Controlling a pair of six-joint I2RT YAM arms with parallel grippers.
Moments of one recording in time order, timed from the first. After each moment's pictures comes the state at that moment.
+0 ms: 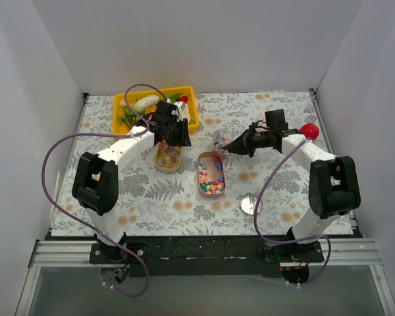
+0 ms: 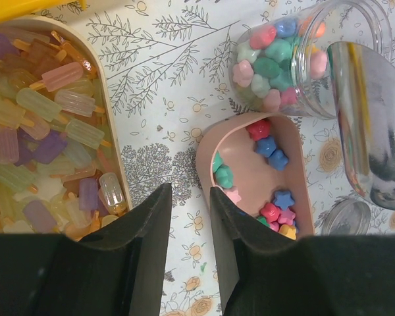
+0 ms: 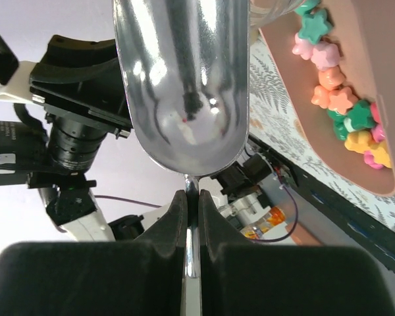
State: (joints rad) left arm -0.46 1.77 1.38 -0.45 0.20 -0.39; right arm 0.23 1.66 1.11 -0.35 -0.97 1.17
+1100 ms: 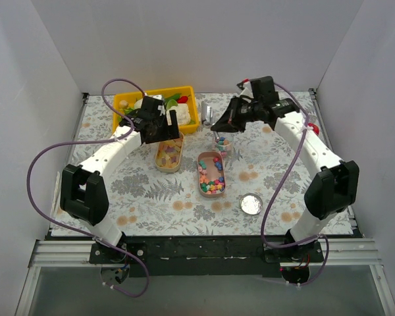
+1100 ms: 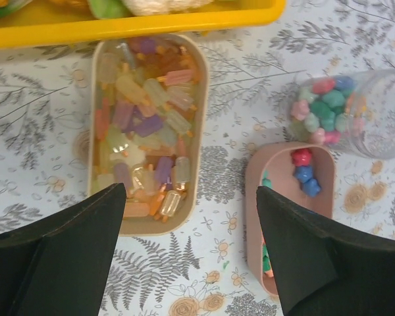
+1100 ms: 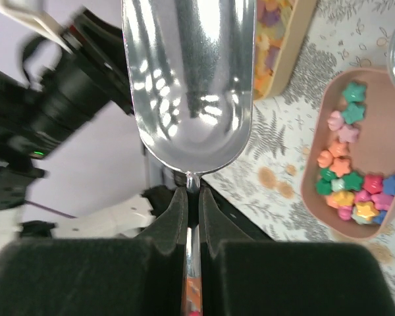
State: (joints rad) left arm -0.41 1.64 1.38 -0.56 -0.02 -0.46; right arm 0.35 1.65 1.57 -0.61 -0.75 0.84
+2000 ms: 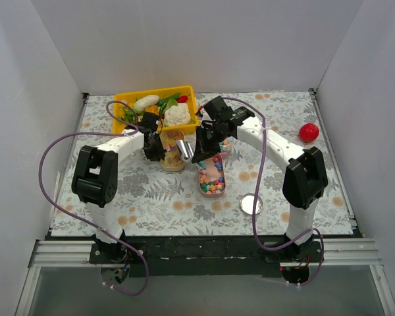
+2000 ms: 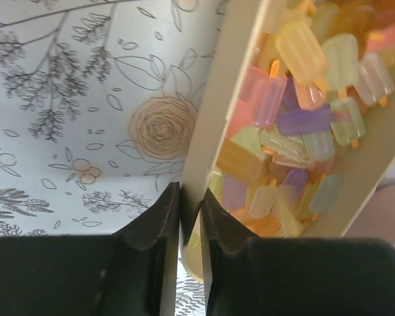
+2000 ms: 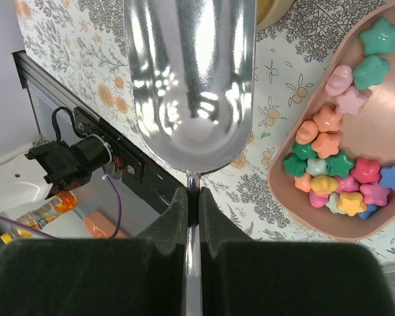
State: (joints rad) left arm -0.29 1.85 1.25 -0.55 -0.02 -0.61; right arm 0.69 1.88 1.70 -0.89 -0.51 0.54
